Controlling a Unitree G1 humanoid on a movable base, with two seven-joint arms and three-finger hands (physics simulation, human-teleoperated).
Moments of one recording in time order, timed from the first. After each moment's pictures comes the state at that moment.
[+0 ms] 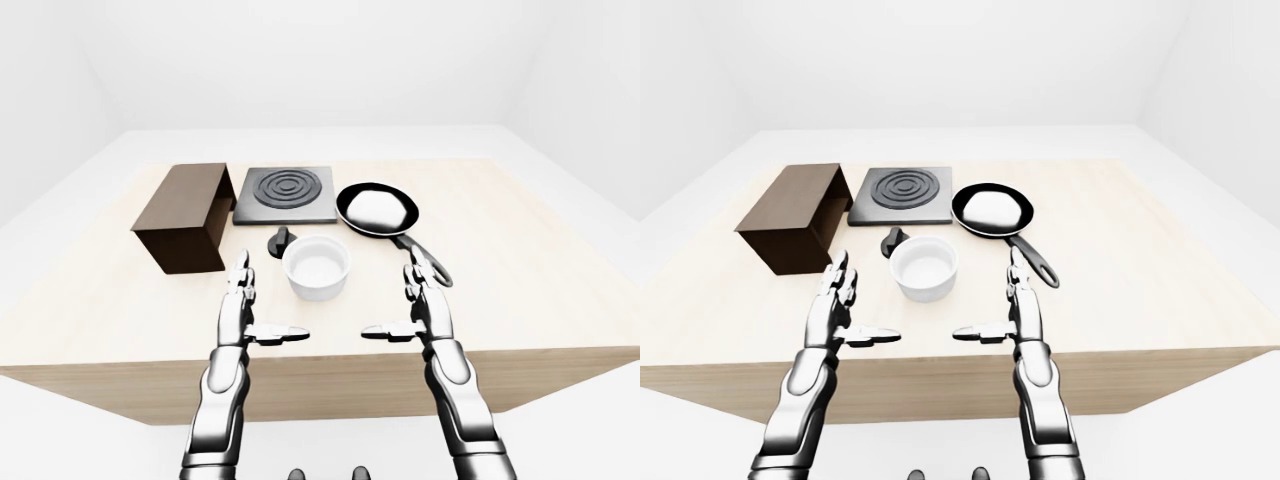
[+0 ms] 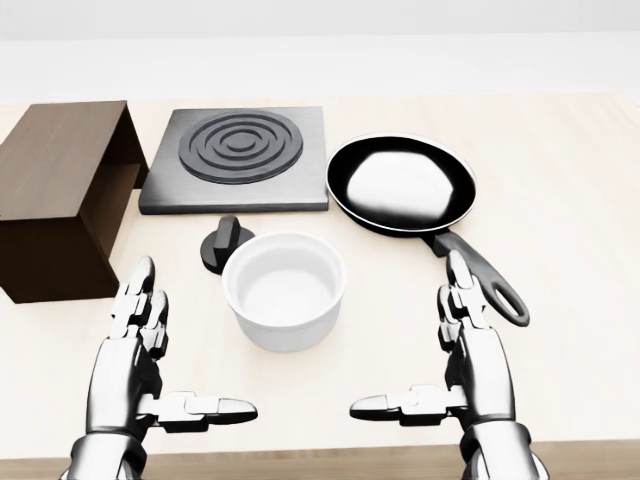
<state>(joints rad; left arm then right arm) 0.00 0.01 0.01 0.00 -0.01 0.00 -0.01 0.00 -0.01 -0.01 0.00 0.00 0.01 0.01</state>
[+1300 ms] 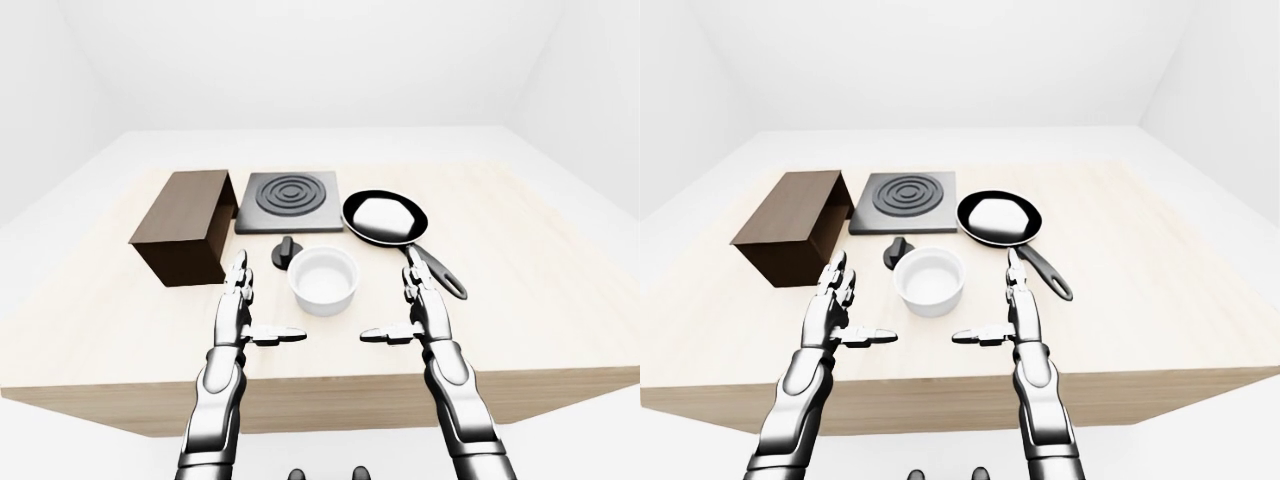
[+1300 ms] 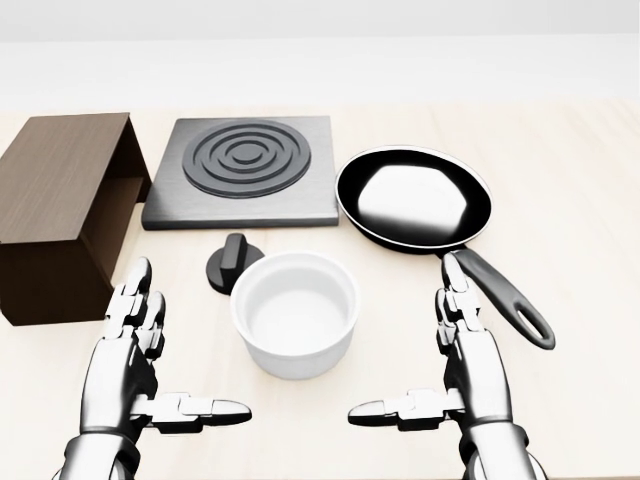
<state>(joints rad) 0.00 0.02 0.04 0.01 -0.02 0.00 -0.04 0.00 -0.01 0.00 0.01 -0.04 0.02 0.02</state>
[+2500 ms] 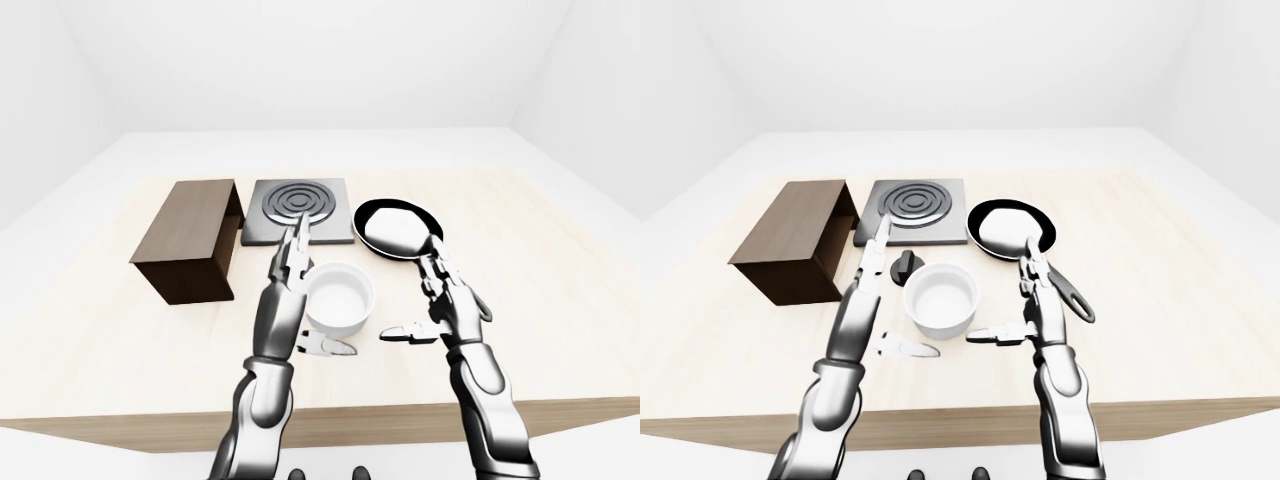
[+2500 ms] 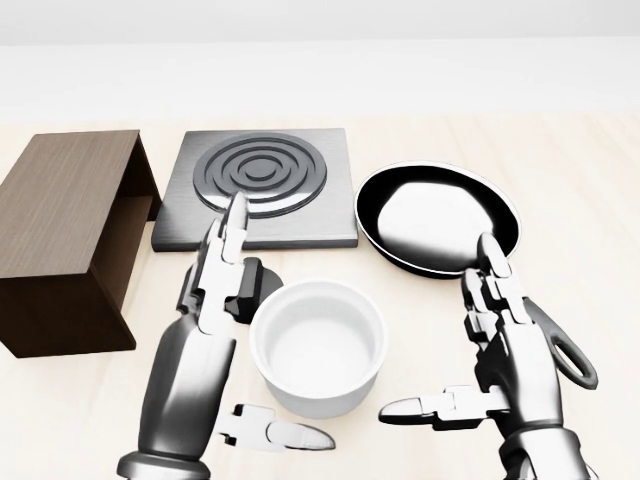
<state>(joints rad) 0.10 -0.01 -0.36 -0.46 0.63 0.09 0.08 0.07 -0.03 -0.08 -0.22 0.06 0.09 0.12</state>
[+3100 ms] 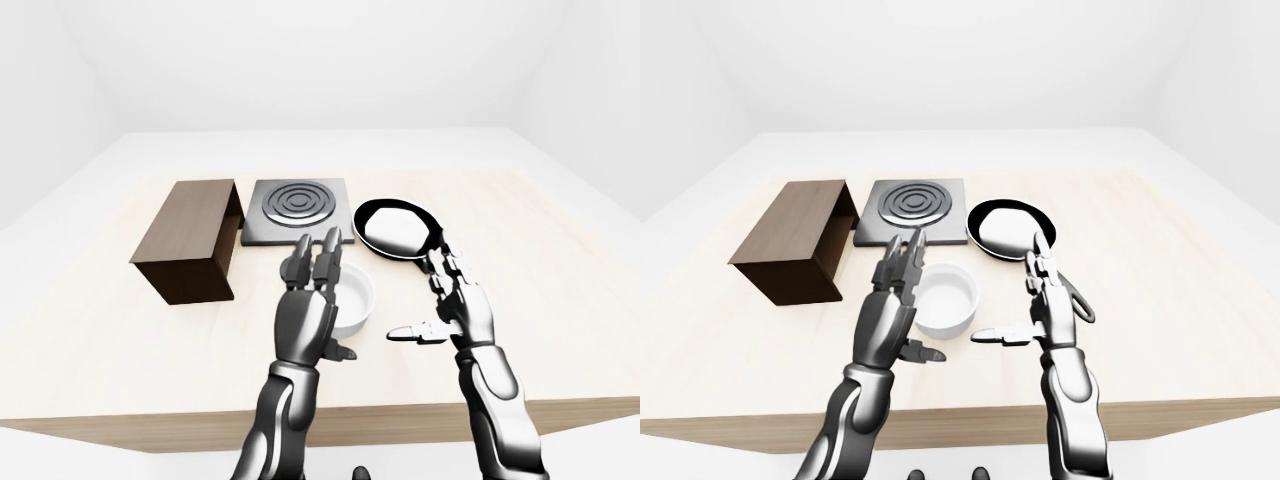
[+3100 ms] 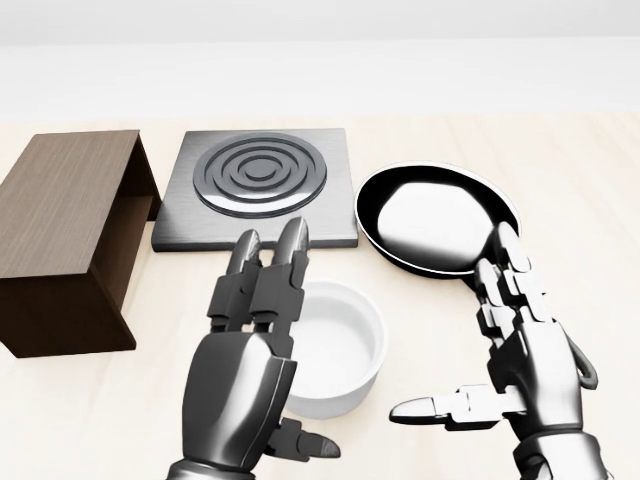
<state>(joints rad) 0.10 -0.05 -0.46 -0.35 1.03 0.09 0.15 0.10 -0.03 -0.11 -0.30 0.08 0.09 0.14</state>
